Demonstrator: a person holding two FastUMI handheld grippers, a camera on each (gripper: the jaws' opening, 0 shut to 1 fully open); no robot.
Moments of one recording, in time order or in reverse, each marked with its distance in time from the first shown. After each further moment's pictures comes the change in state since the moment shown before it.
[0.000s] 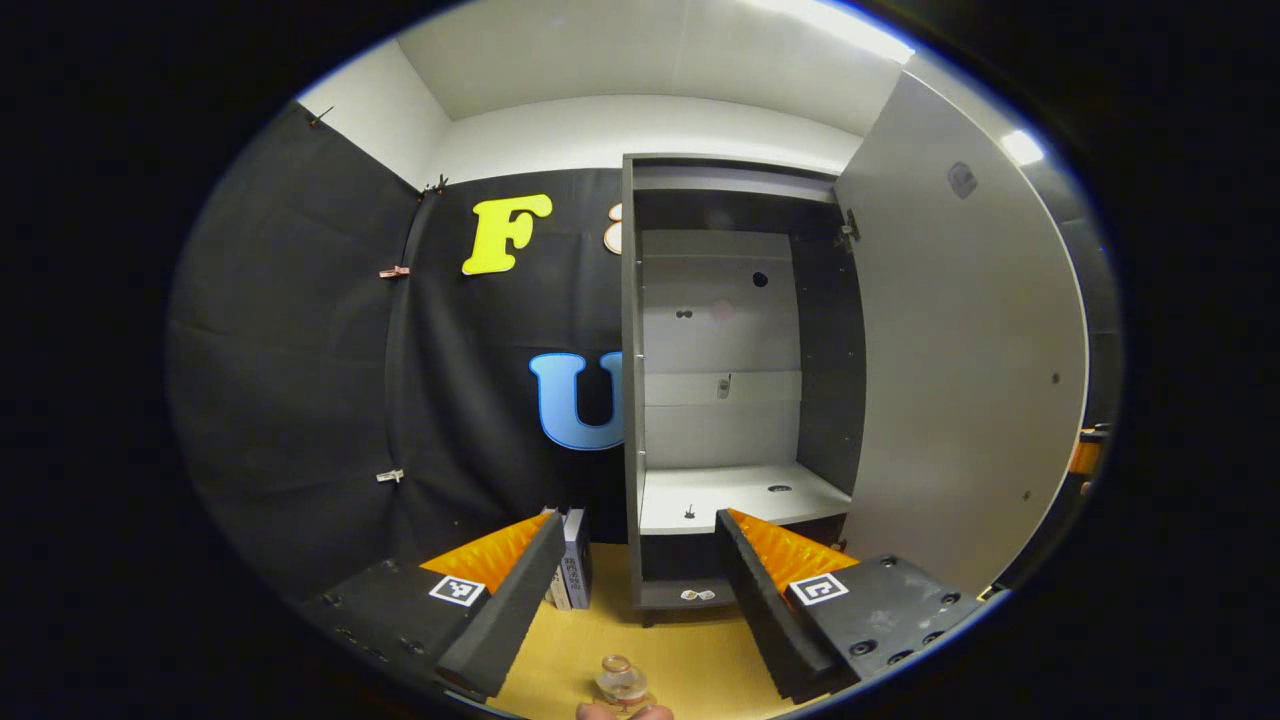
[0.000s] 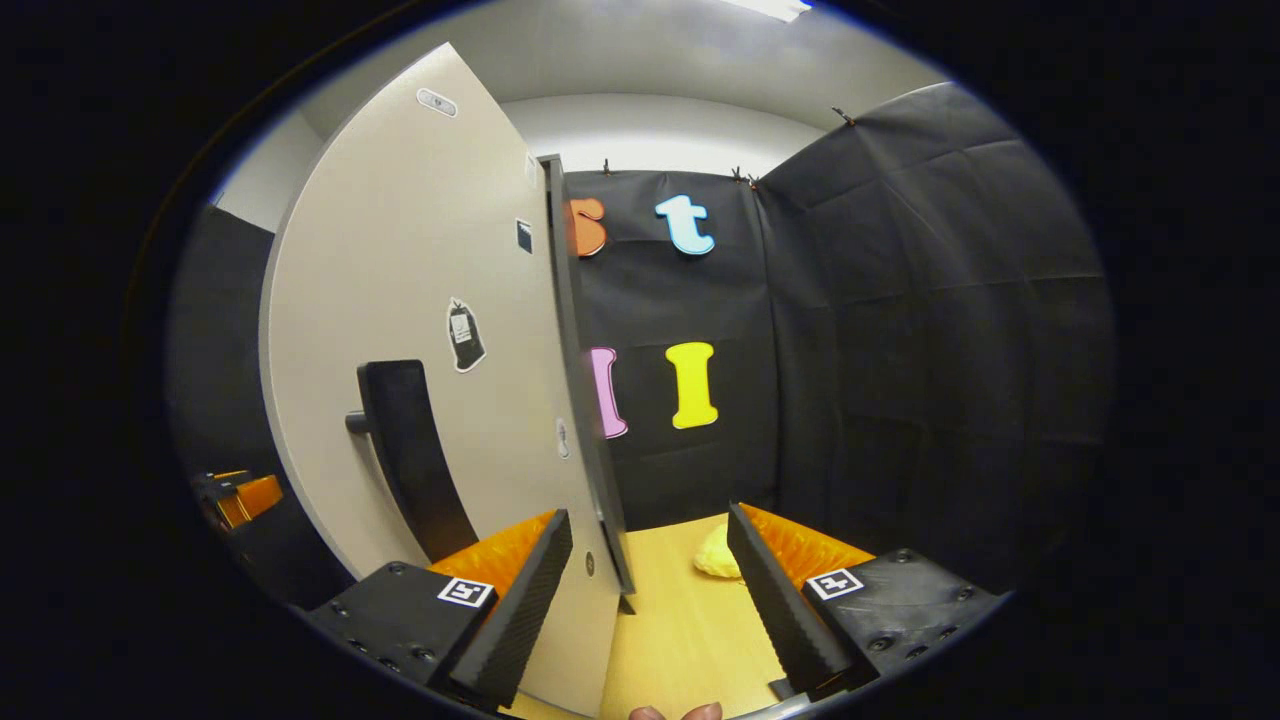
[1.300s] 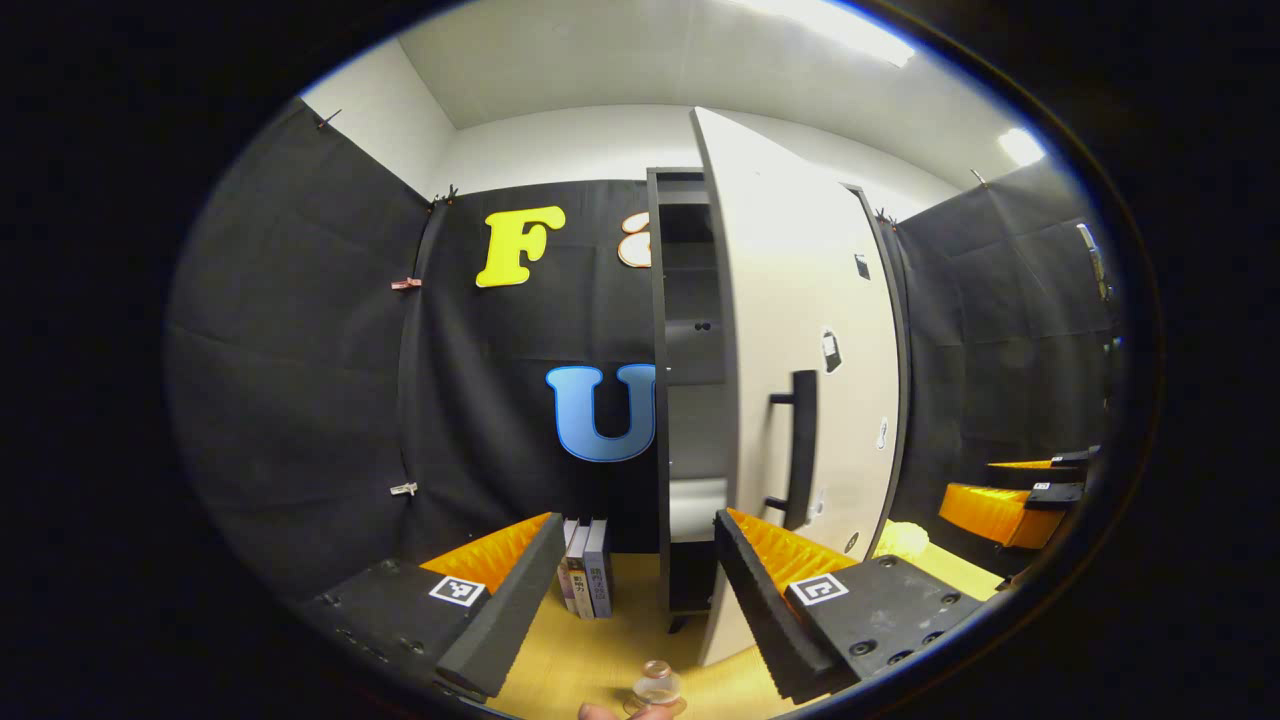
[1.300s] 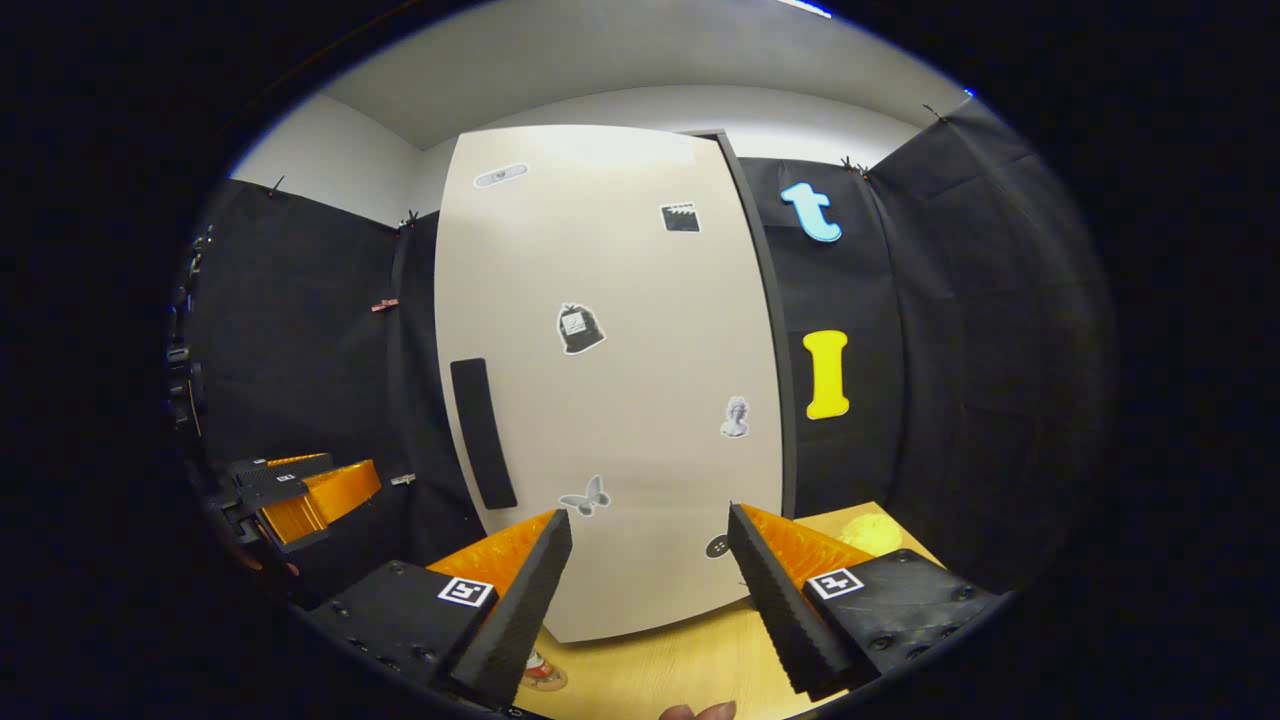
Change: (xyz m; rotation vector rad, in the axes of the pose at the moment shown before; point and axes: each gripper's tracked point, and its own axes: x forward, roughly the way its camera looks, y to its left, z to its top) left arm -0.004 0.029 0.007 0.003 -0.029 0.013; right arm -0.003 0.146 -0.030 -0.033 0.013 0.253
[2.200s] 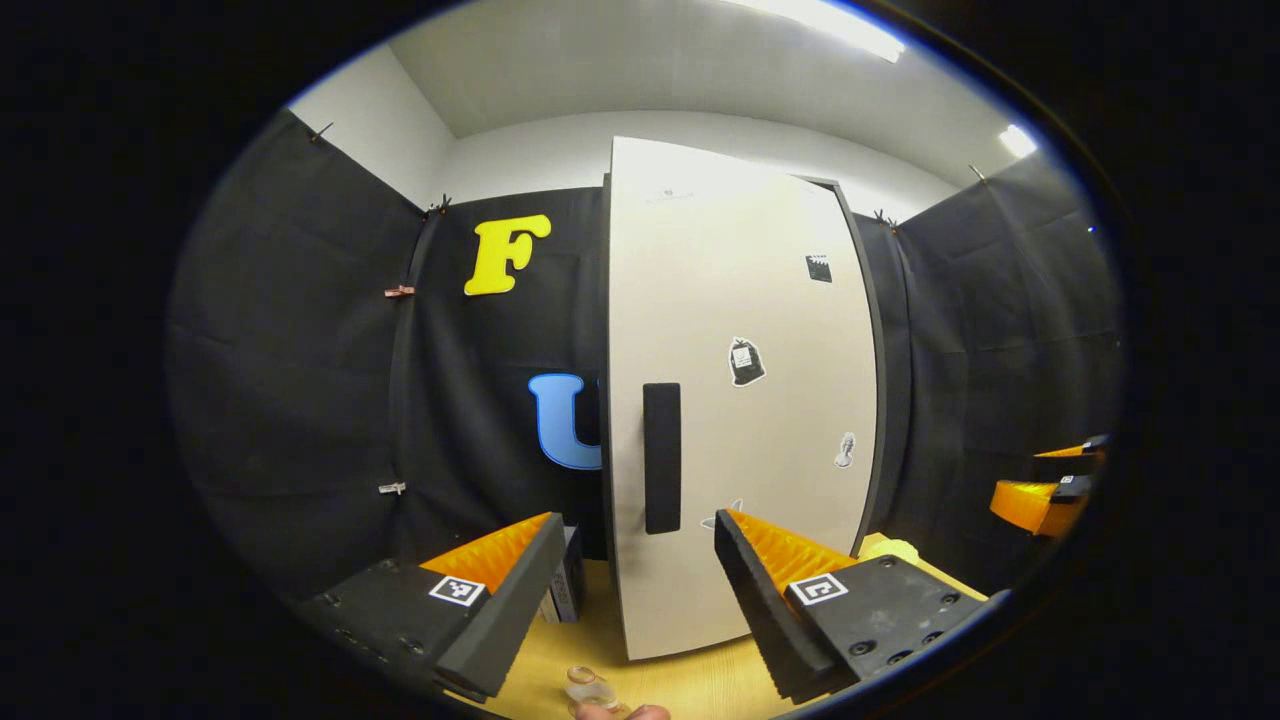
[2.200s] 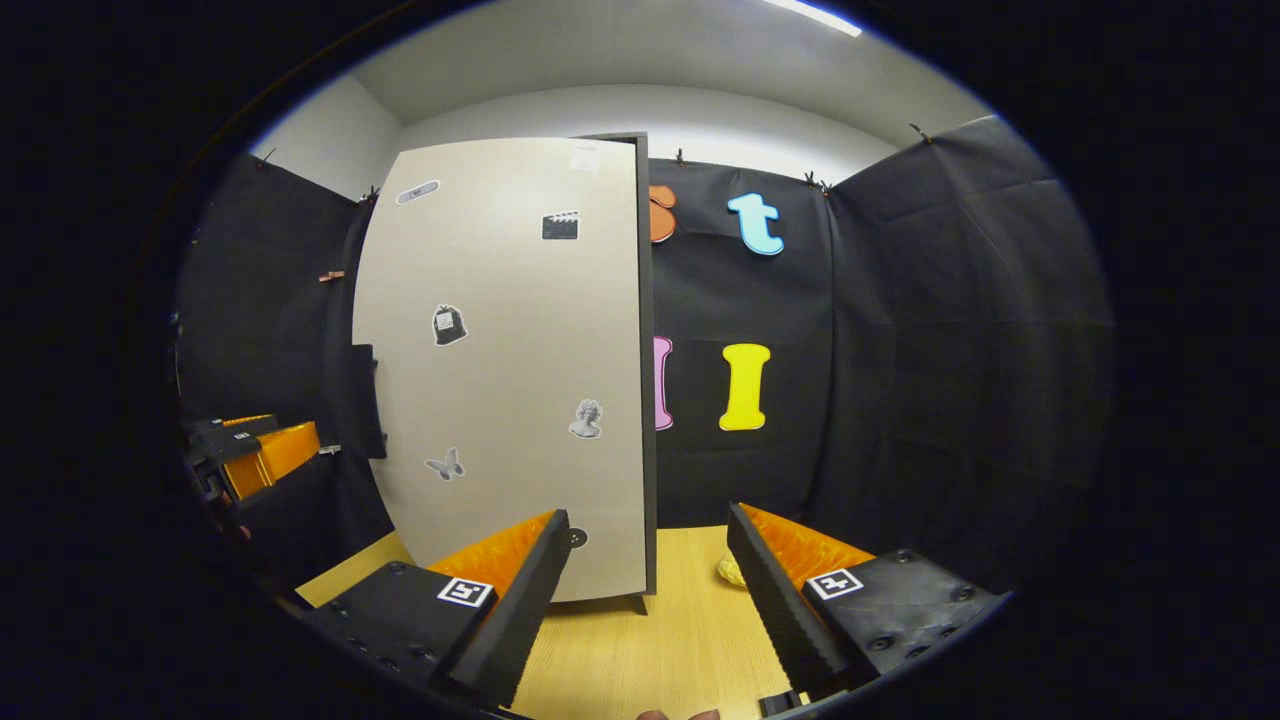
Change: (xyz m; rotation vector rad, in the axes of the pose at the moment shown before) left arm 0.013 -0.080 0.004 0.015 -0.032 0.035; right arm -0.013 -0.126 0.011 -0.097 0.020 -0.120
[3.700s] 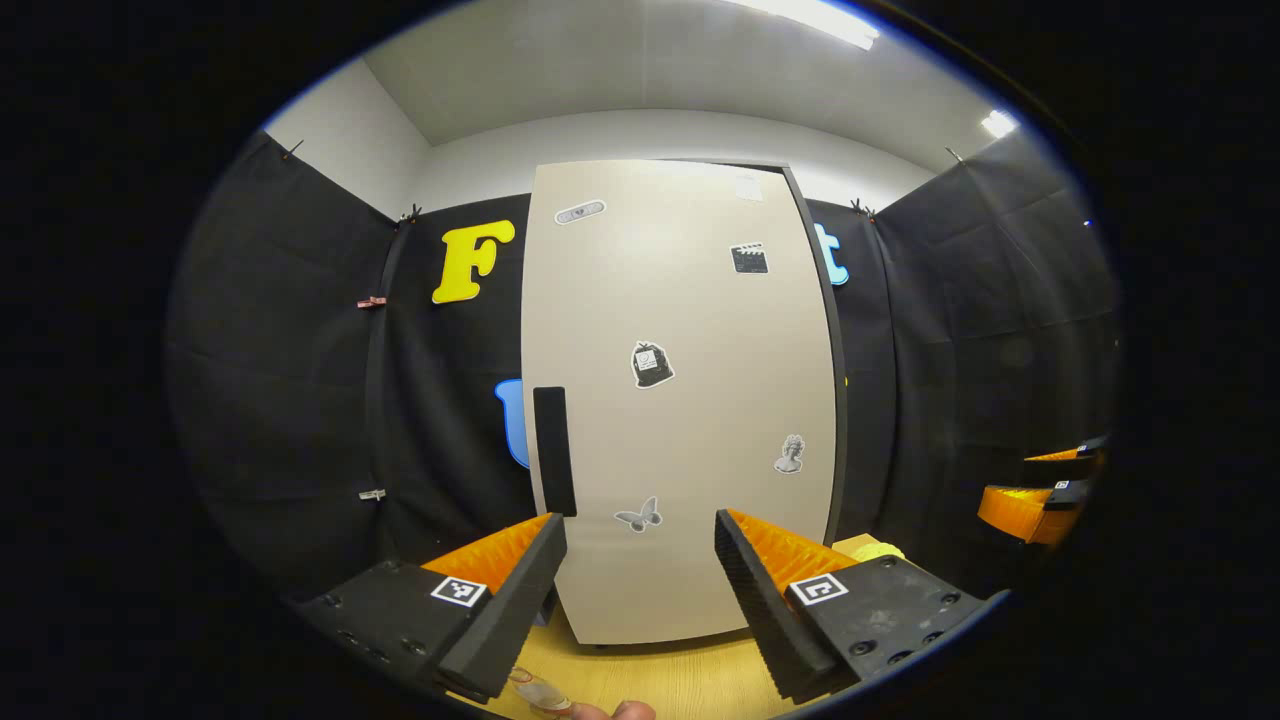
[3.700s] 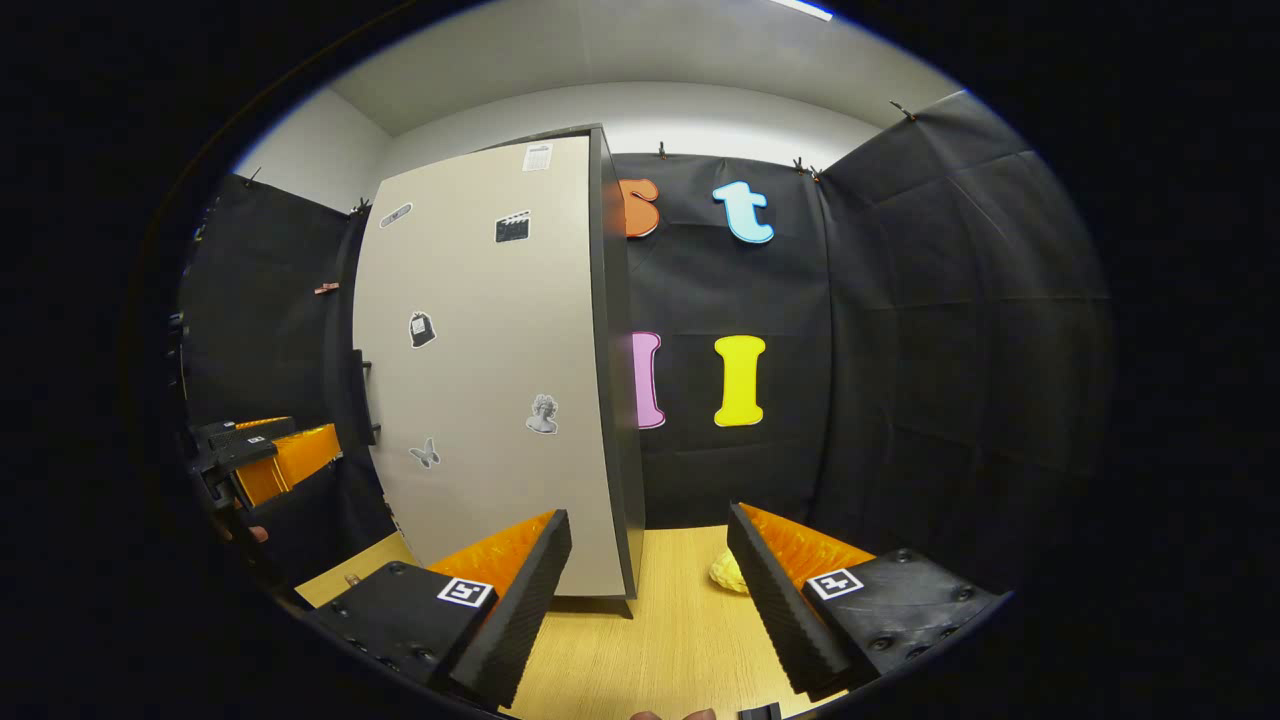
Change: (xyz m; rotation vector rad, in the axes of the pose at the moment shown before) left arm 0.019 -0.073 0.002 0.018 -0.002 -0.028; right arm 0.026 -0.049 -0.011 0.036 0.011 0.027
